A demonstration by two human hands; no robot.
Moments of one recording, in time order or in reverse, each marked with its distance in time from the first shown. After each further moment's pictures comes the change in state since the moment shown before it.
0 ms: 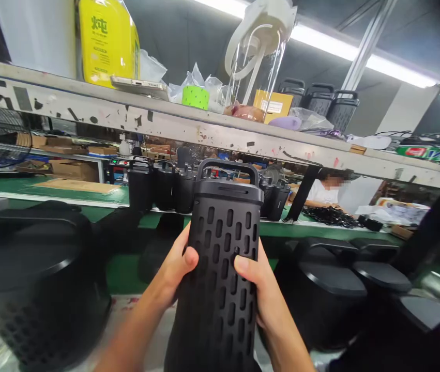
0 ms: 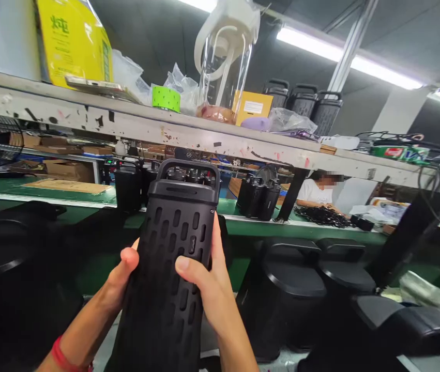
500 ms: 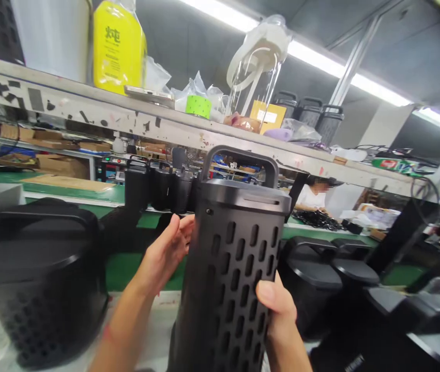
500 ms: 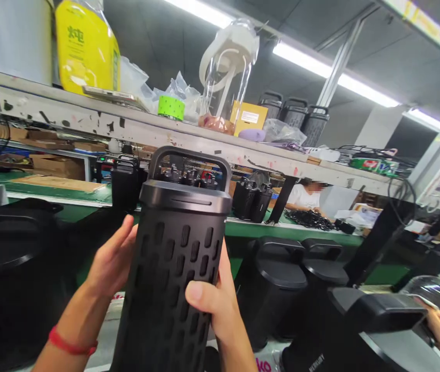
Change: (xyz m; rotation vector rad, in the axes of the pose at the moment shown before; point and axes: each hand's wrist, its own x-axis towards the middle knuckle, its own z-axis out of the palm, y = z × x) left_hand 0.005 0.026 -0.009 0.060 0.054 0.018; right_hand -0.020 -0.008 -0.005 -0.483 -0.108 -0.298
